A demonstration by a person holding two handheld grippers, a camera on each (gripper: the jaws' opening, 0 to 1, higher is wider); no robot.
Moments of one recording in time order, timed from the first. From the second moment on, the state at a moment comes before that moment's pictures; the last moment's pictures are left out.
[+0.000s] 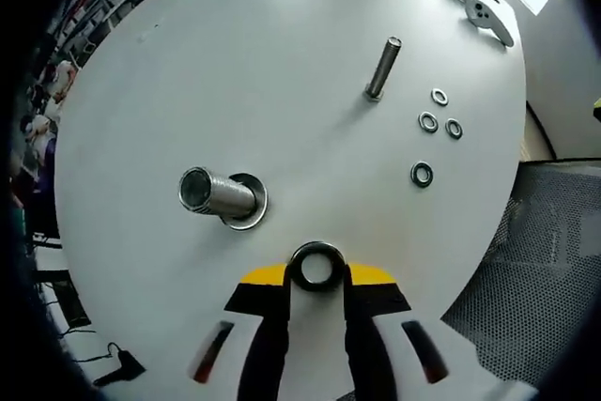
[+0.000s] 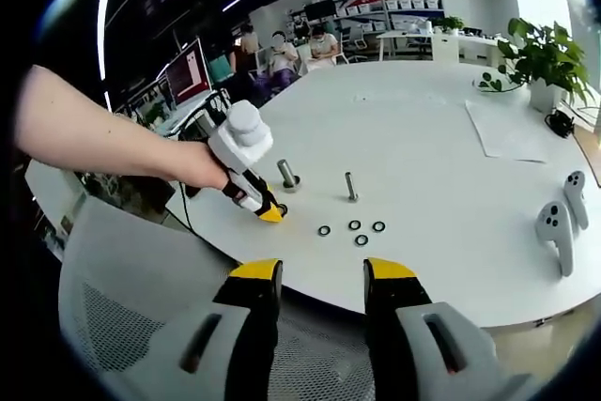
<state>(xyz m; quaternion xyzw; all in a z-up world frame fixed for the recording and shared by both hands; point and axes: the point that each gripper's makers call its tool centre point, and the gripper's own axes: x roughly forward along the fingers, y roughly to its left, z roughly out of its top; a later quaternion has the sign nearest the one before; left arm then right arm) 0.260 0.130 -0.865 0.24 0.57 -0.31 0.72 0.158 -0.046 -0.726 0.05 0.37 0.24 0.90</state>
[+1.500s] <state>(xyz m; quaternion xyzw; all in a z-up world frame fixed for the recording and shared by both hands) 0.305 0.126 -0.780 0.28 0.46 -0.34 0.77 0.158 -0.045 -0.724 0.05 0.36 0.24 0.90</state>
